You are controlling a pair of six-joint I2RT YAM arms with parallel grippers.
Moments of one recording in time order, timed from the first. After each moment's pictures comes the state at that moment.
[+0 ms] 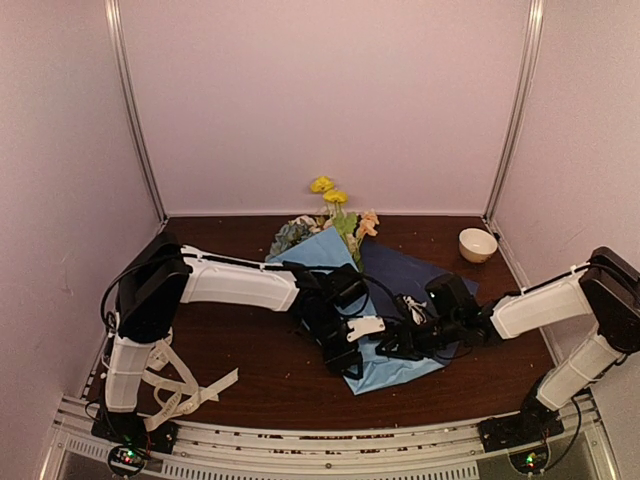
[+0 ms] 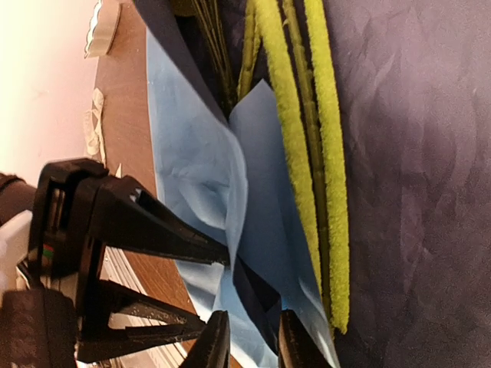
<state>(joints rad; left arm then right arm) -1.08 2.19 1.60 -0.61 0.43 0.27 0.69 1.51 0.52 0.20 -0.54 0.77</state>
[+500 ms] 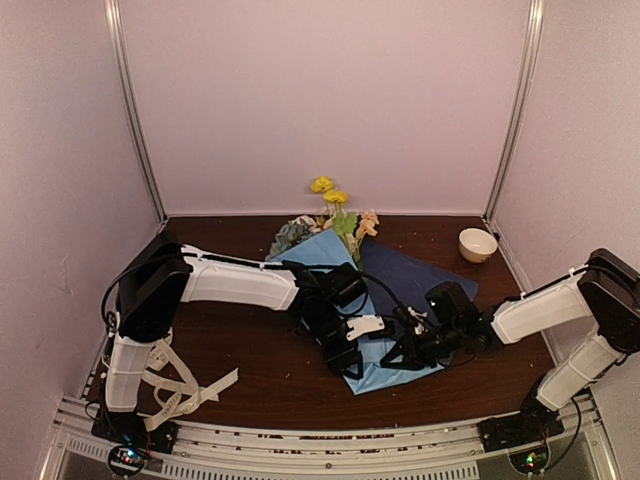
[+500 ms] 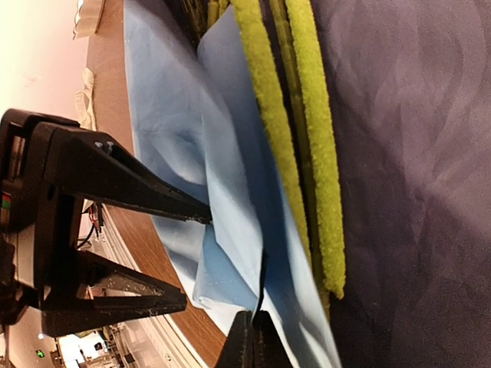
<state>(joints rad) -1.07 2.19 1.60 -0.61 0.46 0.26 0.71 1.51 0.48 0.20 -0.59 0.81</state>
